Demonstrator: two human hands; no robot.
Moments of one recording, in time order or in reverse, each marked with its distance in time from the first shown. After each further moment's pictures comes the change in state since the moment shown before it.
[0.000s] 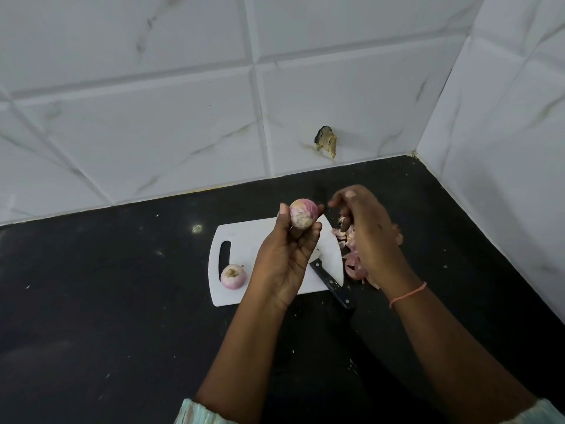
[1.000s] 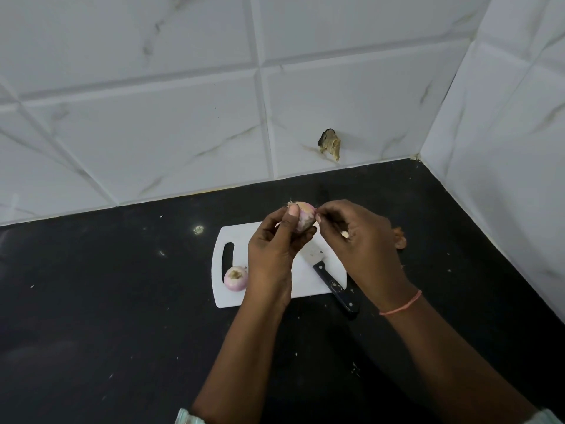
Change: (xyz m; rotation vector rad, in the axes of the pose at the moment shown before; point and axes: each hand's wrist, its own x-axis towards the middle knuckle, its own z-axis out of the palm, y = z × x) left_hand -0.012 0.008 -0.003 0.294 0.020 0.334; right_hand -0.009 0.002 0.011 -0.402 0.003 -0.436
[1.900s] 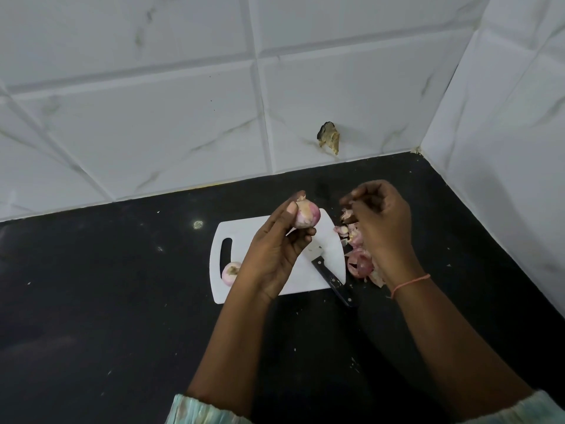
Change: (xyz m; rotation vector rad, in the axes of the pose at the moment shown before) left_hand 0.018 -0.001 -0.011 0.003 -0.216 -0.207; right_hand 0.011 0.027 -0.006 0.436 0.181 0.588
